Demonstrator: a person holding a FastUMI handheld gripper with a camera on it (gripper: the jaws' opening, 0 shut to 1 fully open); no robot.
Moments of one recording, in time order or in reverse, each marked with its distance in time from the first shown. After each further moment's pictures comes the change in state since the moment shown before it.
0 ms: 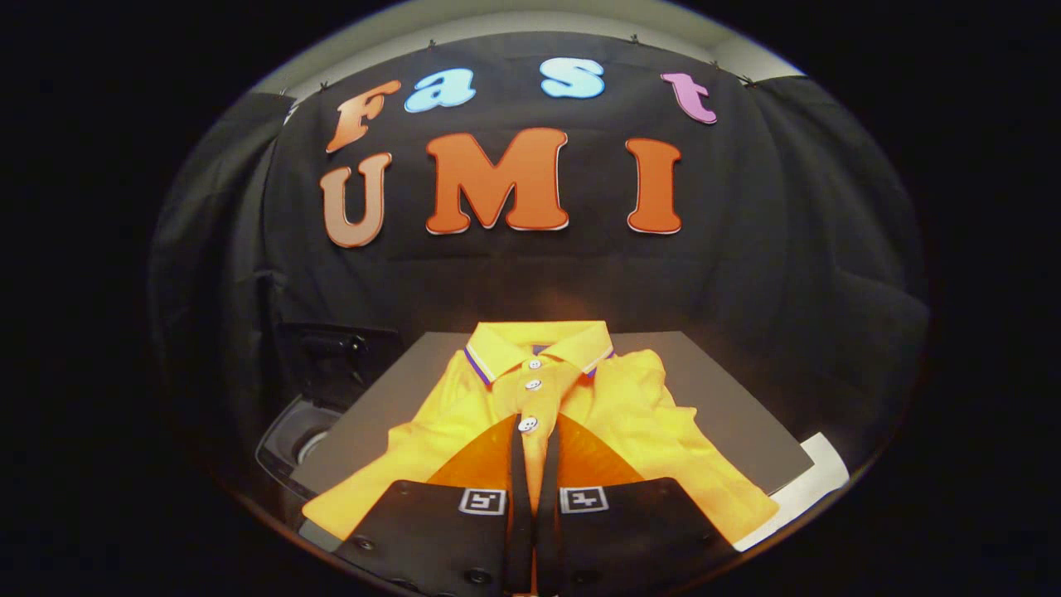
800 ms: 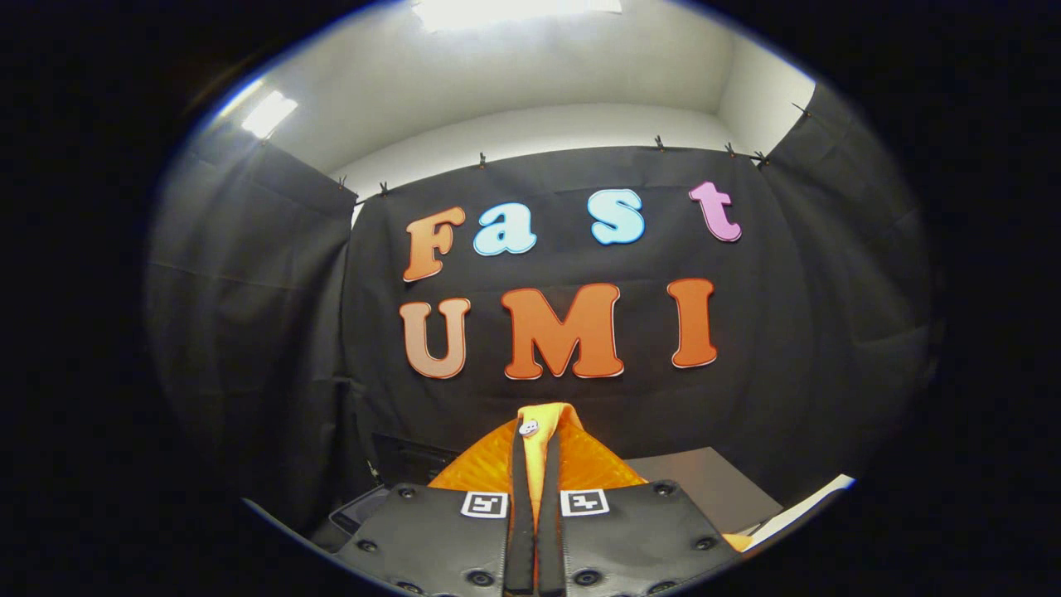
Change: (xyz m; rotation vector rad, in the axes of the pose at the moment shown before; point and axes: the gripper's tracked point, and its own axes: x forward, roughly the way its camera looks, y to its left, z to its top) arm -0.154 0.087 0.141 -0.030 -0.410 0.172
